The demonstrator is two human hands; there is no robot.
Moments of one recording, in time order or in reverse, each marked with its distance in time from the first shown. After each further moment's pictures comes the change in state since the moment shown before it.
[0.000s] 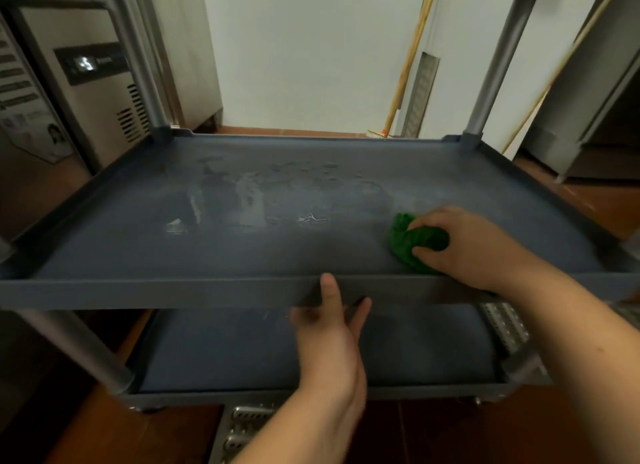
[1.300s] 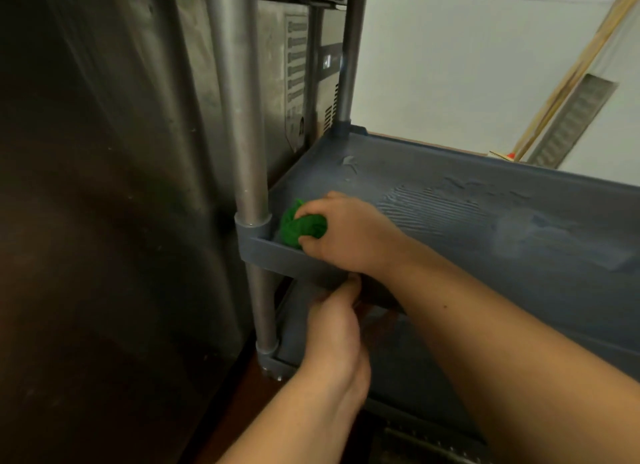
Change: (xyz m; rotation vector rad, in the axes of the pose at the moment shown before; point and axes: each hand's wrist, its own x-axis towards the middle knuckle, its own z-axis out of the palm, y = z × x) left_hand 0.108 0.290 -0.190 -0.007 -0.017 -0.034; right_hand 0.116 -0.476 0.175 0.056 -0.062 -0.525
